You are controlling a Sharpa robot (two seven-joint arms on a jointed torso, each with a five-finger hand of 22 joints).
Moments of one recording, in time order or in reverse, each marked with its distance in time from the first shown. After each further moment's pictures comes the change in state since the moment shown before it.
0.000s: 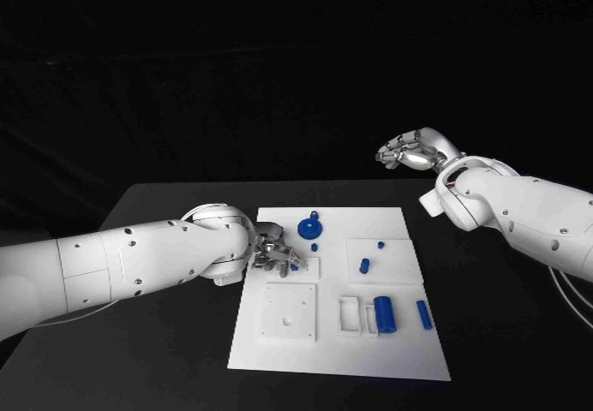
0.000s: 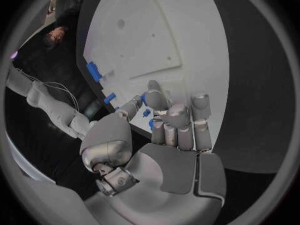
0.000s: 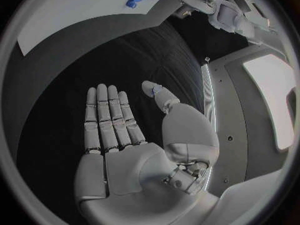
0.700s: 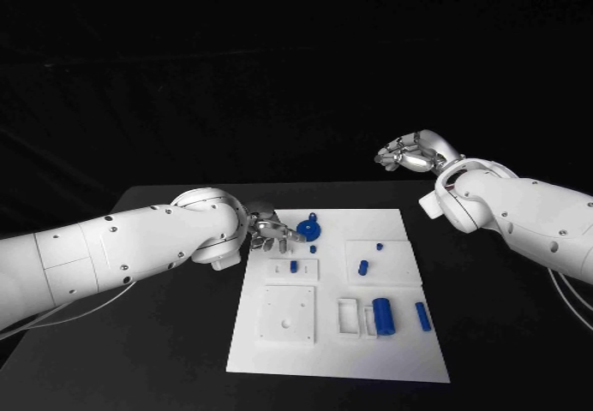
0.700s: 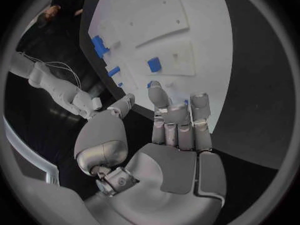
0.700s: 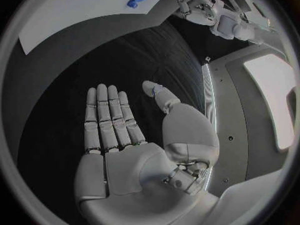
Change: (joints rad) left arm 0.004 -0.031 0.093 -0.008 0.045 -0.055 0.001; left_hand 0.028 -0.139 0.000 0.119 0.000 -0.066 0.016 -0.002 -0.006 -0.001 0.016 -0.047 -0.022 -0.018 0.008 -0.035 -0.015 0.000 -0.014 0.007 -0.016 -0.013; right arm 0.000 -0.003 0.000 0.000 0.004 0.000 0.000; right_hand -0.004 -0.004 -0.003 0.003 0.000 -0.004 0.003 0.000 -0.002 0.000 0.000 0.000 -0.002 -0.003 0.003 0.000 -0.003 0.000 -0.007 0.000 0.000 0.001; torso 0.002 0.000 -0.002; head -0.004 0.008
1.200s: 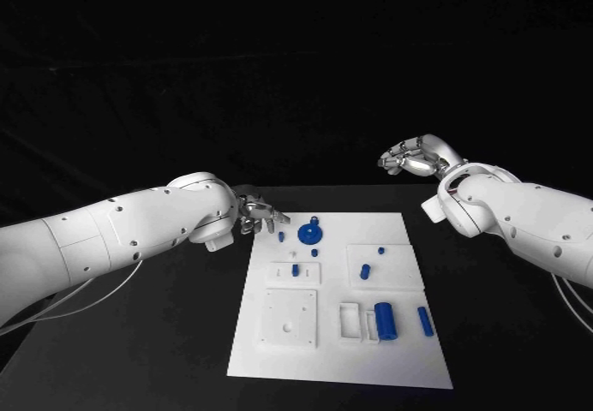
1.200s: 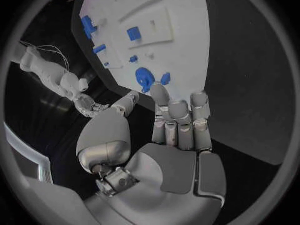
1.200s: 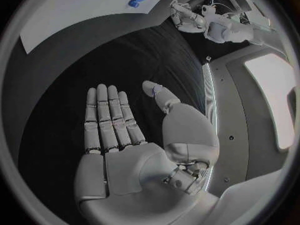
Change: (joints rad) left arm 0.030 0.049 0.011 -0.187 0.057 0.004 0.015; left_hand 0.062 0.071 -0.075 -0.051 0.010 -0.025 0.015 -0.008 -0.023 -0.013 0.019 -0.045 -0.018 -0.018 0.011 -0.049 -0.017 0.000 -0.023 0.009 -0.031 -0.016; right arm 0.000 -0.001 0.000 -0.004 0.006 -0.001 0.000; right_hand 0.000 0.000 0.000 0.000 0.000 0.000 0.000 0.000 -0.001 0.000 0.000 -0.004 -0.001 0.000 0.000 0.000 0.000 0.000 0.000 0.000 0.000 0.000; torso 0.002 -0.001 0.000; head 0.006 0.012
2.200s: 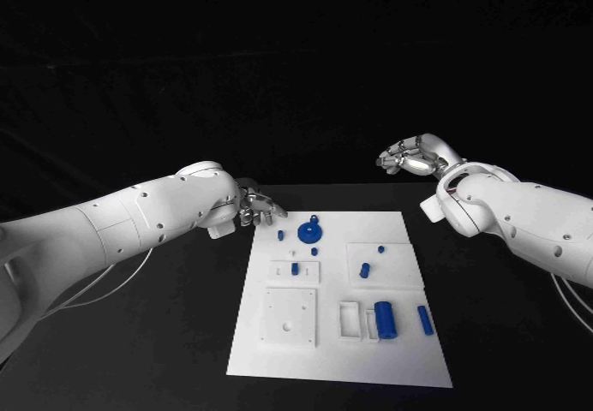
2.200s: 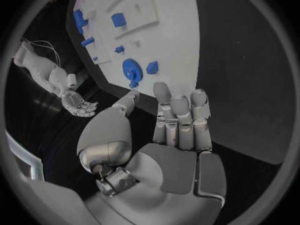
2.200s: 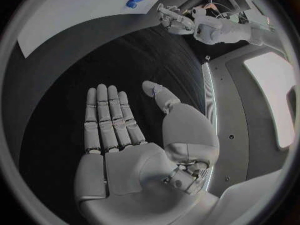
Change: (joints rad) left arm 0.002 0.128 -0.001 -0.245 0.010 0.108 0.034; left_hand 0.039 0.039 -0.041 -0.020 0.000 -0.084 0.025 -0.026 -0.026 -0.027 0.020 -0.035 -0.010 -0.021 0.021 -0.039 -0.006 0.000 -0.023 0.009 -0.026 -0.005; right arm 0.000 -0.001 0.000 0.015 0.009 -0.001 0.000; right_hand 0.000 0.000 0.000 0.000 0.004 0.000 0.000 0.000 -0.001 0.000 0.000 0.000 -0.001 -0.003 0.002 0.000 -0.002 0.000 0.000 0.000 0.000 0.001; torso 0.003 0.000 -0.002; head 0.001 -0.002
